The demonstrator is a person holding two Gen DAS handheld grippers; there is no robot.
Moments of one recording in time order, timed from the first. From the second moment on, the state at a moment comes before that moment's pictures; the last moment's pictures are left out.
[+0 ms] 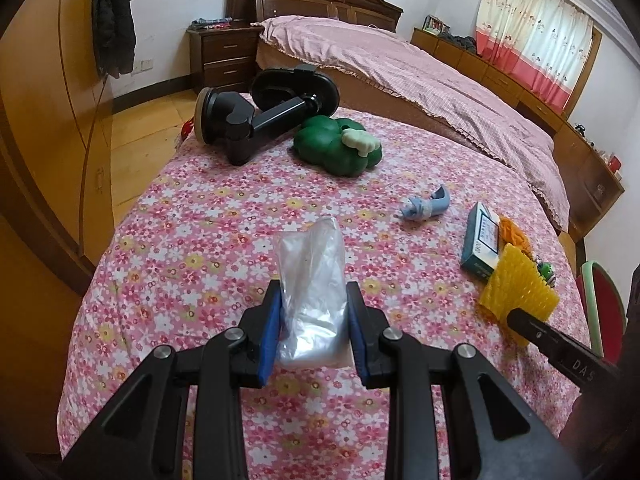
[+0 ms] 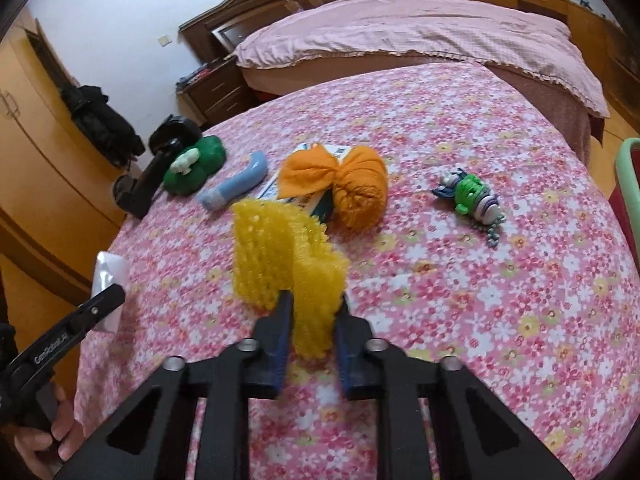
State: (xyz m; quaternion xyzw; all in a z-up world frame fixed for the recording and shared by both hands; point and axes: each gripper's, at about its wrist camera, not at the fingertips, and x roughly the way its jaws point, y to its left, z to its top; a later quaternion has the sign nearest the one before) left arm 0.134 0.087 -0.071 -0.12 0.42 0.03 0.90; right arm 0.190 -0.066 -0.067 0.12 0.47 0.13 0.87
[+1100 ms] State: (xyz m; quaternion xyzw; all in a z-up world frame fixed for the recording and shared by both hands) left arm 0.101 -0.015 -0.007 -0.07 0.37 -0.07 0.92; right arm 0.081 -0.168 0.022 0.18 0.33 0.07 0.92
